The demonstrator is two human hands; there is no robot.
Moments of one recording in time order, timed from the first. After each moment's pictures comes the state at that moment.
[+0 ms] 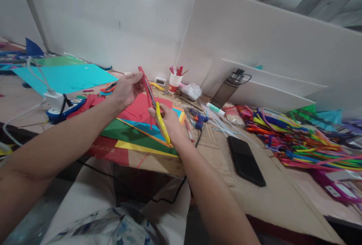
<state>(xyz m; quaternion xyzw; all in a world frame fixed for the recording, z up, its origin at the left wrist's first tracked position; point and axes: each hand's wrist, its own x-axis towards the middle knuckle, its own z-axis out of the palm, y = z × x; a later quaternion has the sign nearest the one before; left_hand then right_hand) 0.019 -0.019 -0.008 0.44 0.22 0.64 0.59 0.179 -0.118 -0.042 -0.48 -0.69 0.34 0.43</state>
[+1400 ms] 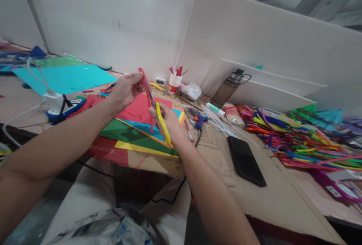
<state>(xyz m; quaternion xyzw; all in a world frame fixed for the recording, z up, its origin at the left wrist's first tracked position) 0.018 -0.023 -0.004 0.45 0.24 0.63 0.59 0.178 -0.123 -0.037 -0.47 -0.68 0.35 0.44</state>
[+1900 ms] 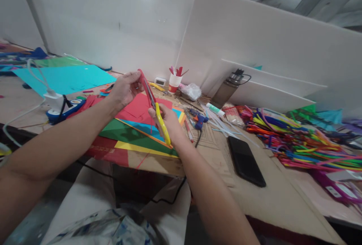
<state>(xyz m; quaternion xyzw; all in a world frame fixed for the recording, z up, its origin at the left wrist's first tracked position) 0.015 -0.017 -0.007 0.44 0.20 0.64 0.59 0.179 -0.121 -0.041 -0.47 -0.68 0.35 0.44</state>
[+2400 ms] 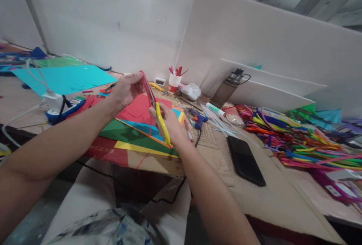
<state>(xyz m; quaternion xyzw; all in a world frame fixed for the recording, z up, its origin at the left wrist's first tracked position) 0.017 -0.021 -0.005 0.44 0.22 0.62 0.61 0.179 -0.125 -0.039 -0.47 -0.69 0.34 0.44</state>
